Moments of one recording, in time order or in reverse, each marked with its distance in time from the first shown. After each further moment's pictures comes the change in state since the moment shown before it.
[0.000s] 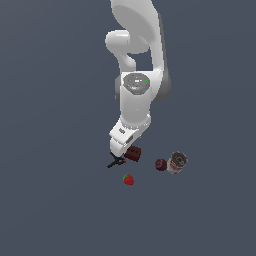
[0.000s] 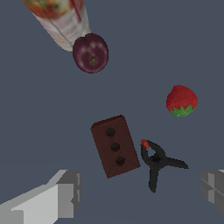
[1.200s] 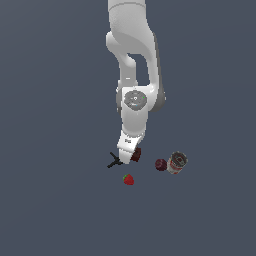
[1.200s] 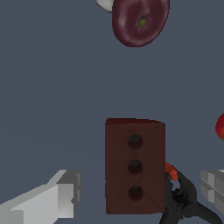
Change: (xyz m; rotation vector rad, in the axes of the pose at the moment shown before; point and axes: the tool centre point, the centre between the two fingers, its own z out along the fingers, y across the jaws) arm -0.003 -0.015 0.064 0.006 0.017 -0.316
